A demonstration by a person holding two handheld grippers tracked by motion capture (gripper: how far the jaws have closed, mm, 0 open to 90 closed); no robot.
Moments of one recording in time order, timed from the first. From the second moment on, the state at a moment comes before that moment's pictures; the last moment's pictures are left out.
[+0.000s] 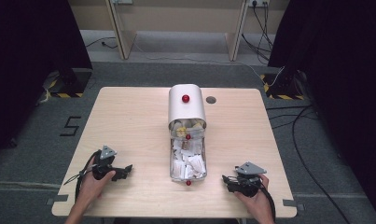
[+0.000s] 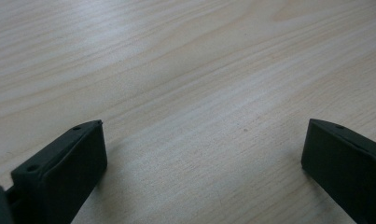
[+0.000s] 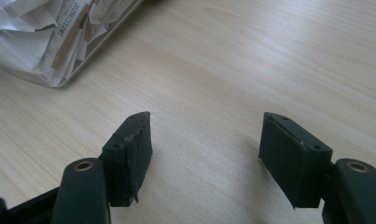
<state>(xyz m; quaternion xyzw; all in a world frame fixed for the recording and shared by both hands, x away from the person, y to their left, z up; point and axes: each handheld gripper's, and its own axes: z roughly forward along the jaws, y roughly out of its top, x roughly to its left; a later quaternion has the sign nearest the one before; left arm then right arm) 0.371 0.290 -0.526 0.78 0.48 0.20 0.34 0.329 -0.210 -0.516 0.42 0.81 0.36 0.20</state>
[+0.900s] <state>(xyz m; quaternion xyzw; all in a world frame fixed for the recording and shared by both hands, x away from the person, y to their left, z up) 0.371 0.290 -0.526 0.78 0.48 0.20 0.34 0.329 -0.198 -0.492 0.39 0.80 0.39 0.22</state>
